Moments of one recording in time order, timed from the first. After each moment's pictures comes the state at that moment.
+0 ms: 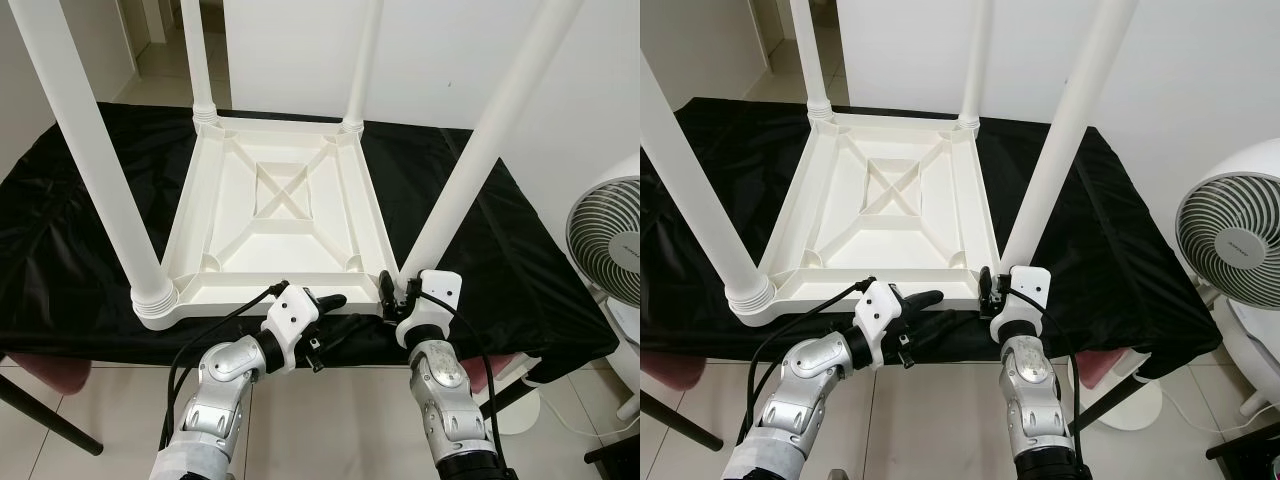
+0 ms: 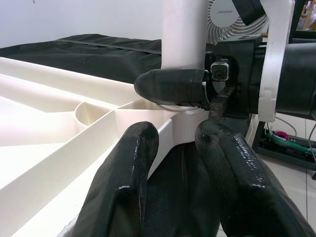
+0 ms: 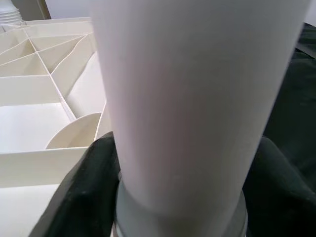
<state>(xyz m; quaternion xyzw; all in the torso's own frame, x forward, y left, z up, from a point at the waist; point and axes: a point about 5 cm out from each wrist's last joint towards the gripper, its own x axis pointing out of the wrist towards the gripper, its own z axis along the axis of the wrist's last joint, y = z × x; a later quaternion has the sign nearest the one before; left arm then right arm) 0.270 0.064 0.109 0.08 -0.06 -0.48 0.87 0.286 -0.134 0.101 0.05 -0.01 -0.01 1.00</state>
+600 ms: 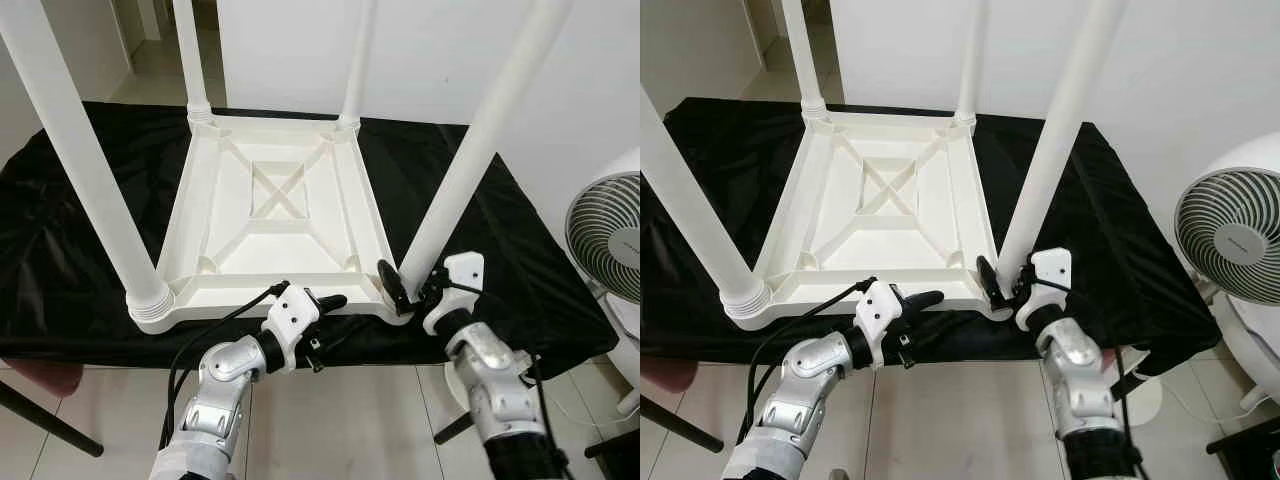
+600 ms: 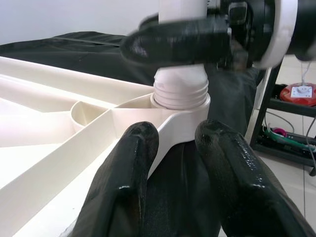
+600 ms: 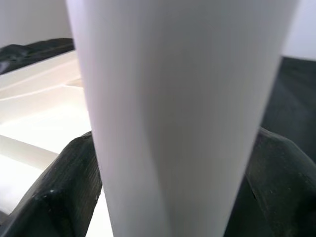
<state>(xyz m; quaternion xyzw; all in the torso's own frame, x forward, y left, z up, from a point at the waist) 0.269 0.064 0.109 0.08 -0.06 -0.48 0.87 0.300 -0.167 0.132 -0.01 -0.07 0.23 0.97</state>
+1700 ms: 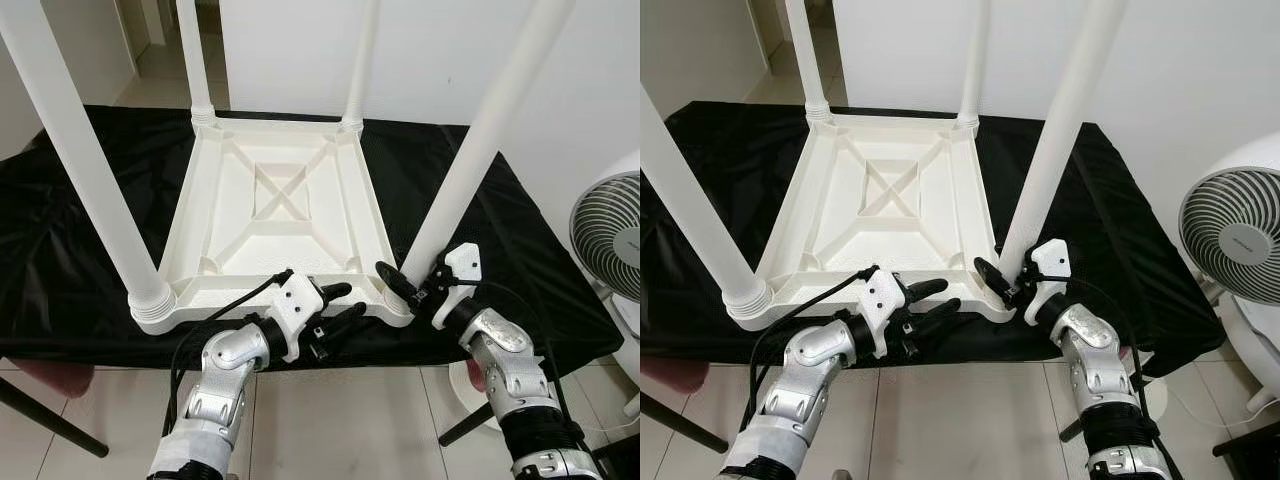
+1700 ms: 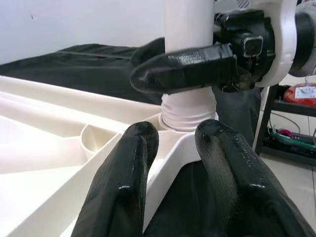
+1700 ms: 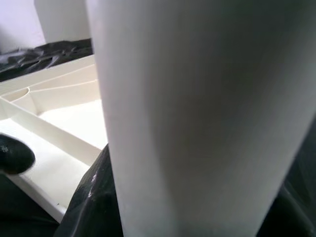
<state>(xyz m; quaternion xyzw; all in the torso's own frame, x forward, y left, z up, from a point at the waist) 0.276 0.060 0.120 0.09 -0.08 -0.48 0.87 0.305 -0.171 0.127 -0.02 -0.06 0.31 0.95</state>
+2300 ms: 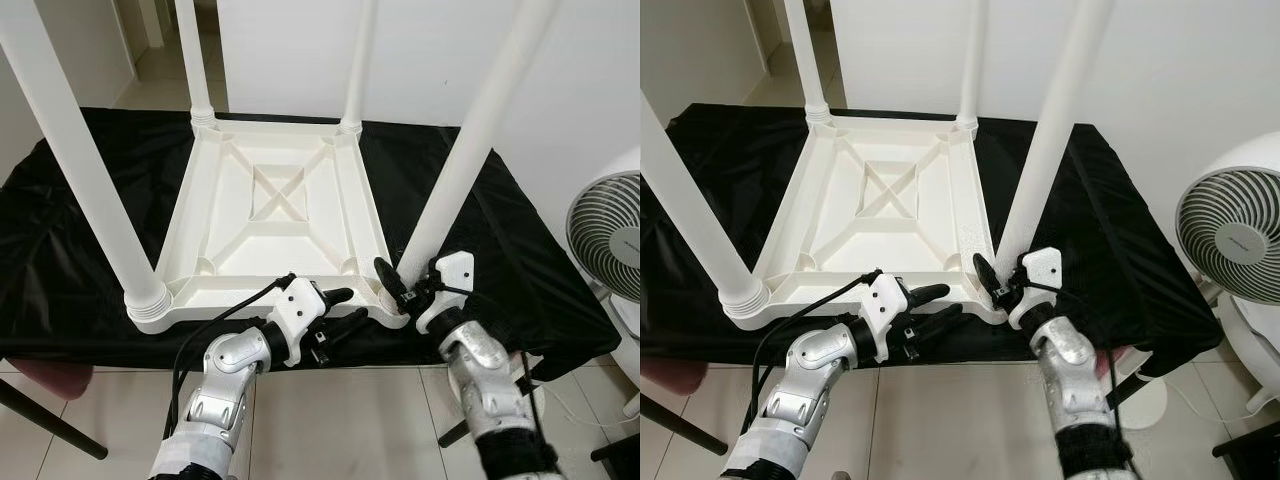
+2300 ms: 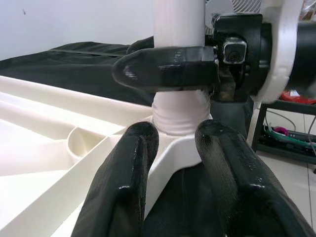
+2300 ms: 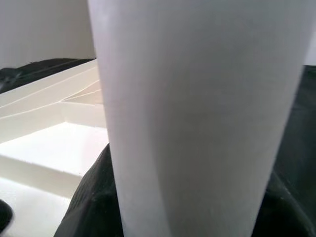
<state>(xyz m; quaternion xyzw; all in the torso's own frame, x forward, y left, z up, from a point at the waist) 0.274 0.058 0.118 0.09 -0.07 -0.49 0.87 0.292 -0.144 0.122 0.03 -0.09 0.17 0.98</state>
